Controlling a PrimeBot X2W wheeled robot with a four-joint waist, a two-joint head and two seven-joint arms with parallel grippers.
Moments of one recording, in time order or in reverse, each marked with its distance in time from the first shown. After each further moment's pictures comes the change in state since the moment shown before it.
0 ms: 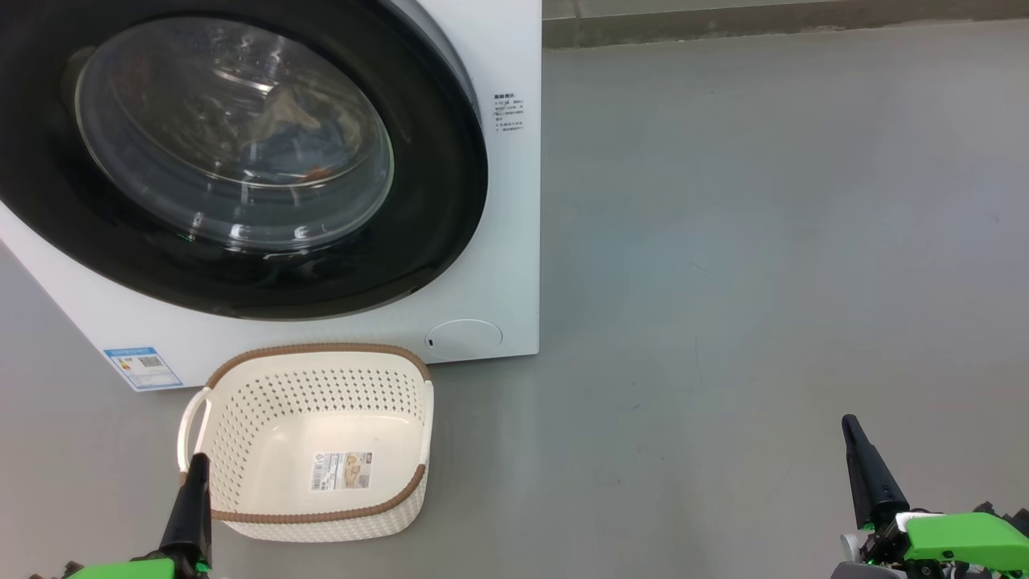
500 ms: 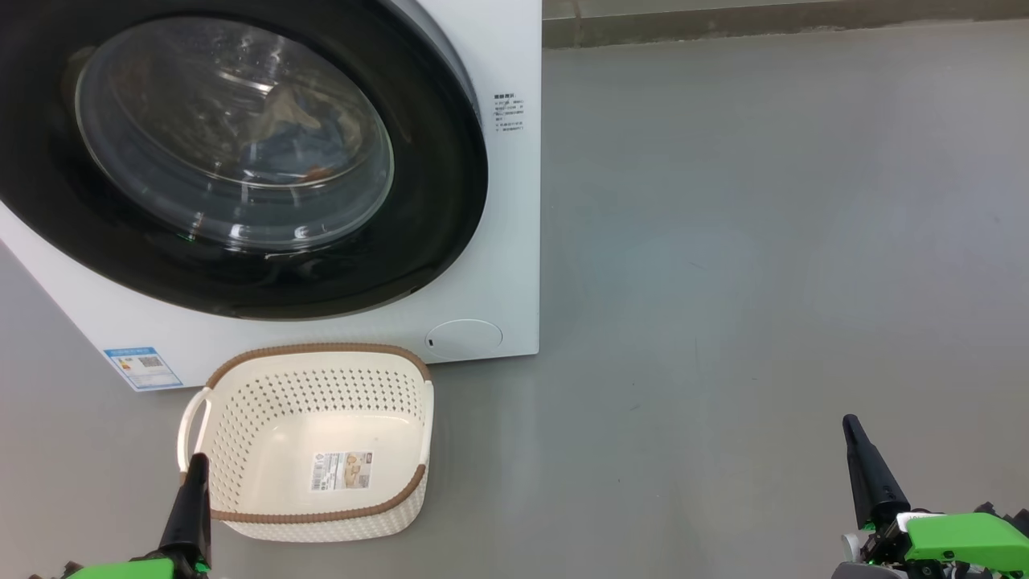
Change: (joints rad) left arm 0.000 -0.001 0.001 0.000 0.000 0.000 0.001; right arm 0.000 0.002 -0.005 0.000 0.000 0.000 0.003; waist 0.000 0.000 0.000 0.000
